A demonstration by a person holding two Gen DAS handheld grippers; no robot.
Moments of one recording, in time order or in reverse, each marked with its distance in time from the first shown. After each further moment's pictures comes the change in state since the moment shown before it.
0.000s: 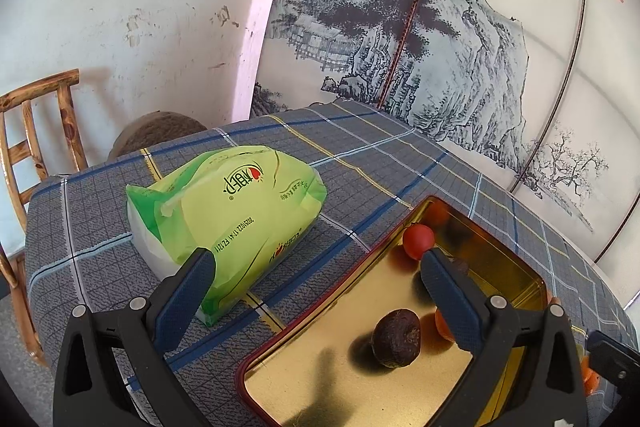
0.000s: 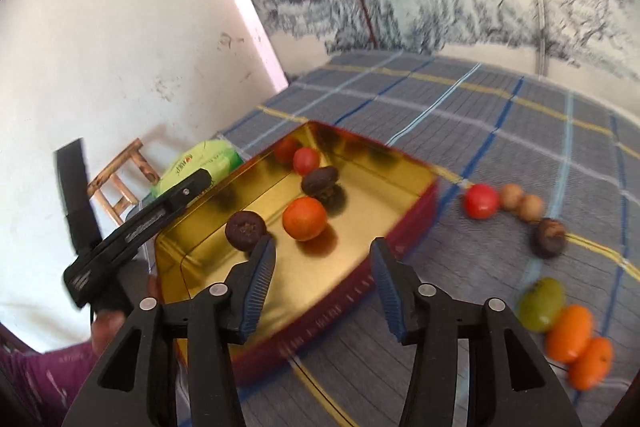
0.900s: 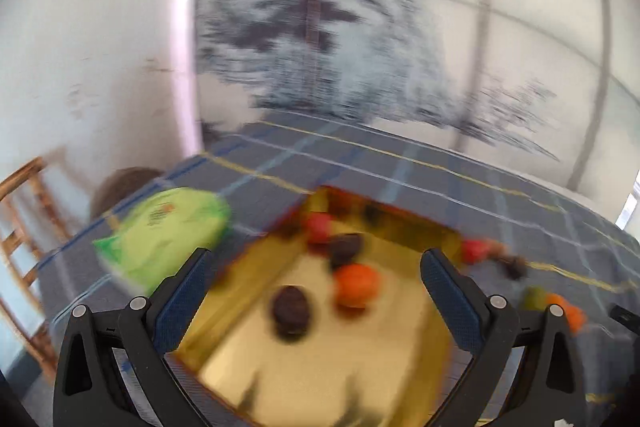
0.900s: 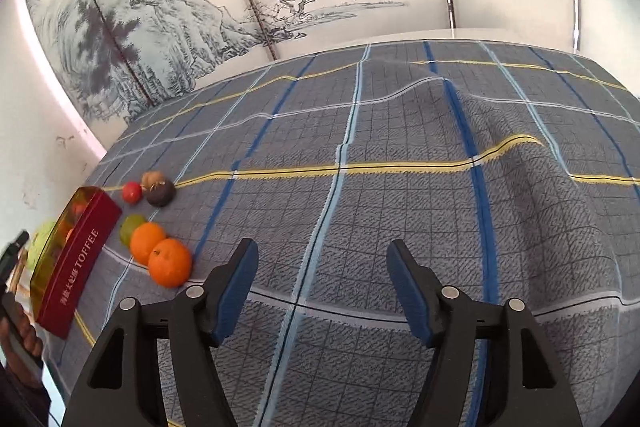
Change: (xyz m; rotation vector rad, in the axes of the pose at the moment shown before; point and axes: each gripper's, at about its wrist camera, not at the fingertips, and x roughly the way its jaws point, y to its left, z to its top) left arm -0.068 -0.103 -0.016 0.318 0.024 -0.121; right arm -0.141 -0.220 -0.106 0.402 -0.076 -0.428
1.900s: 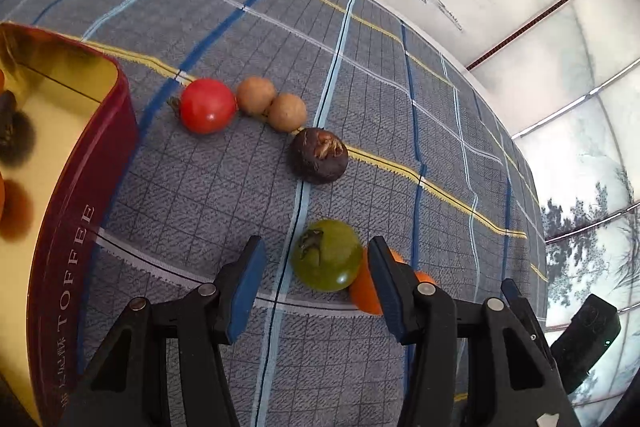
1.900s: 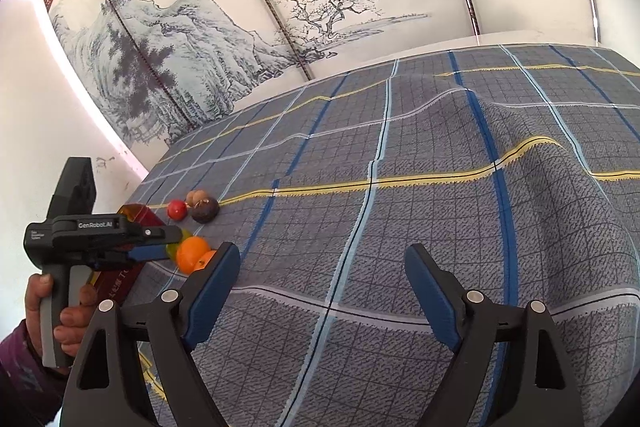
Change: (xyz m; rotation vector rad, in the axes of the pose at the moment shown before) left arm 0.085 -0.146 -0.031 -0.112 0.680 -0.465; right arm -0.020 -0.013 -0.008 0.045 -0.074 0.163
